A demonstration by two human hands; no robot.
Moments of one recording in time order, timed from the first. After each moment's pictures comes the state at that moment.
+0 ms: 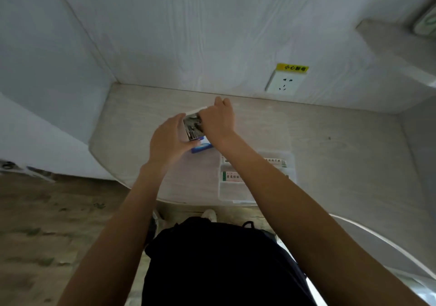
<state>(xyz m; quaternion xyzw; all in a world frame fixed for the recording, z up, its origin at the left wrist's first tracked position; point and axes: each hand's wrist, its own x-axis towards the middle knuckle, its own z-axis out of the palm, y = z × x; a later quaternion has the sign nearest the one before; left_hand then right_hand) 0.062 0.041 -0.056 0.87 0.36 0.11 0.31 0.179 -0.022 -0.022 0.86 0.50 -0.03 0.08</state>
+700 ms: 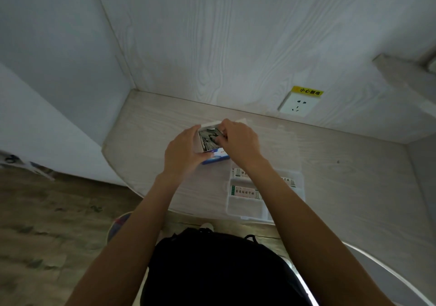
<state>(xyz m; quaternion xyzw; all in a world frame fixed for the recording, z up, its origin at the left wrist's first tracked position) 0.059 0.038 -0.059 0.86 0.37 0.12 0.33 0.184 -0.047 -0.021 0.87 0.47 -0.11 -0.11</state>
